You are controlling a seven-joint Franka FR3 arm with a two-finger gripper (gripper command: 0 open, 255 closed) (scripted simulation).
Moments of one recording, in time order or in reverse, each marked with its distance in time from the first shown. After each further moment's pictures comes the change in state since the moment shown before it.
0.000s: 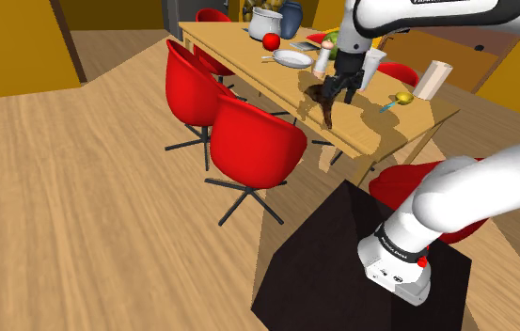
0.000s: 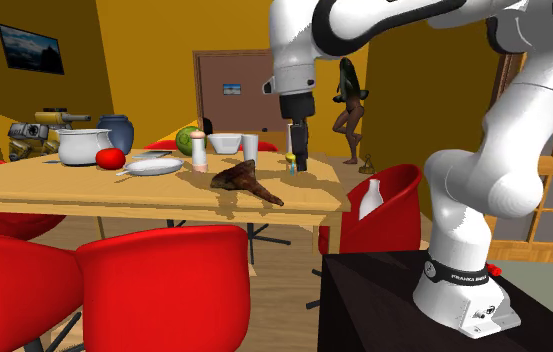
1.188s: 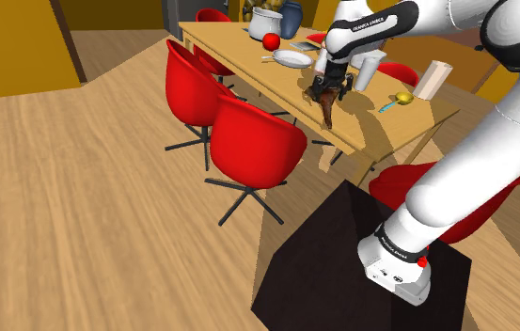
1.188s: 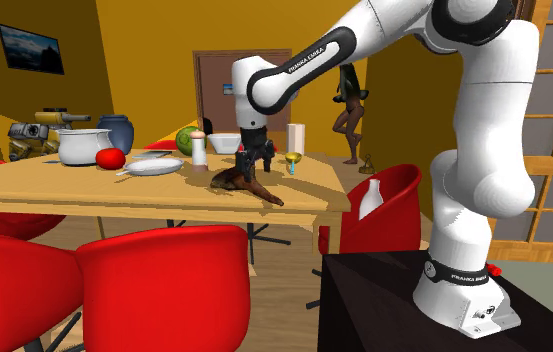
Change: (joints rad) arm -0.176 0.493 -0.126 0.247 -0.095 0.360 0.264
